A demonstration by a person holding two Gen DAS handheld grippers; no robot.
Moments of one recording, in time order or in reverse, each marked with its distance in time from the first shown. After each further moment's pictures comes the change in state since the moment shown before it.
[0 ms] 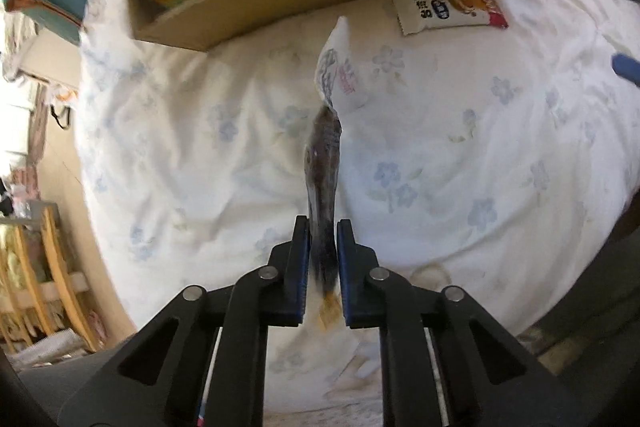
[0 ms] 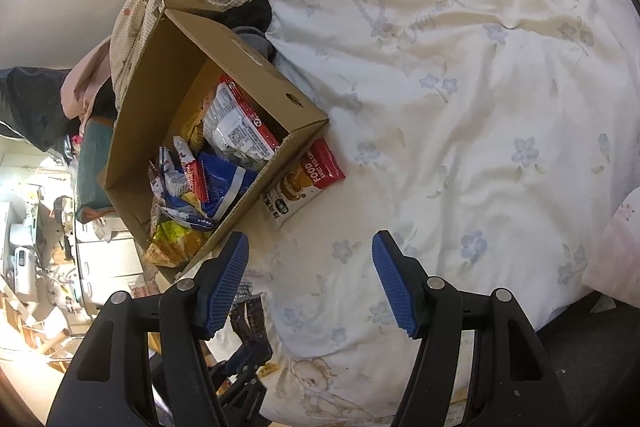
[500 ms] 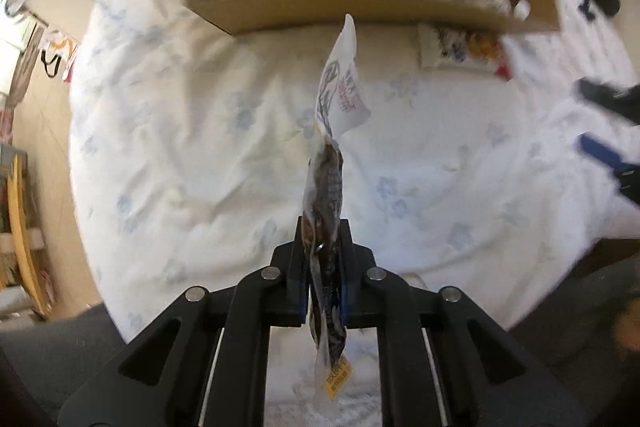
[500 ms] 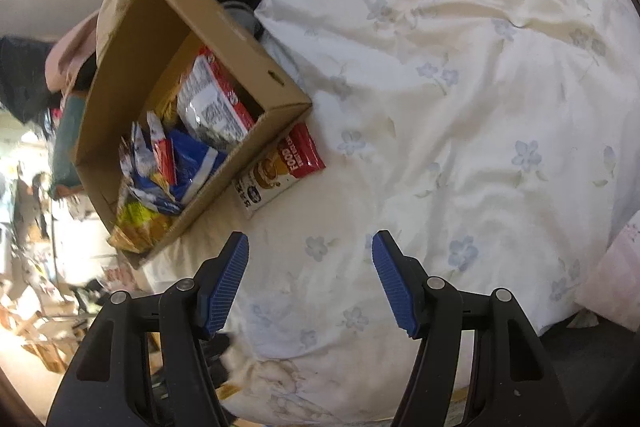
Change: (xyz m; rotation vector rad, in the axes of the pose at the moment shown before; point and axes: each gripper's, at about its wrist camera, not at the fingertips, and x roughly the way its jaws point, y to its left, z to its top) left arm -0.042 0.048 -0.022 -0.185 -0.039 -0.139; right arm 0.024 0.000 -0.009 -0.110 0.022 -0.101
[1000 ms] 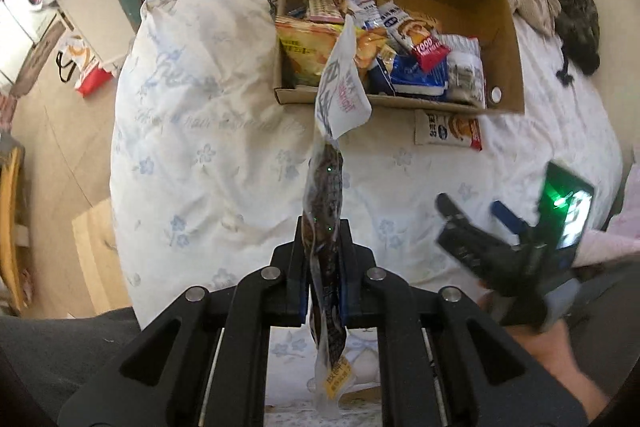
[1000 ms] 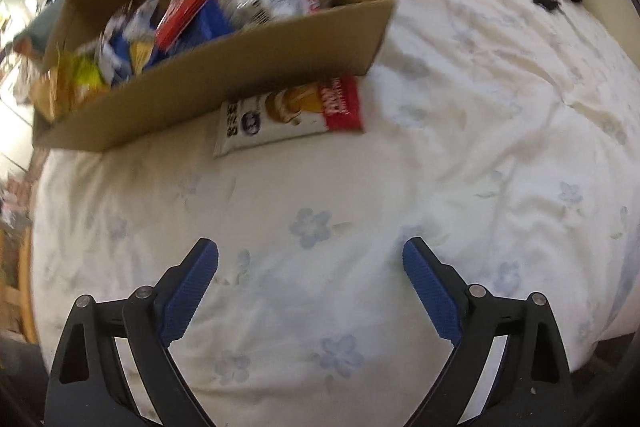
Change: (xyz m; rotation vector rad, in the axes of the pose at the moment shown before) left arm -0.023 0.015 -0.006 -0.082 -0.196 -0.055; right arm 0.076 0.043 -0.083 -0.481 -0.241 -0.287
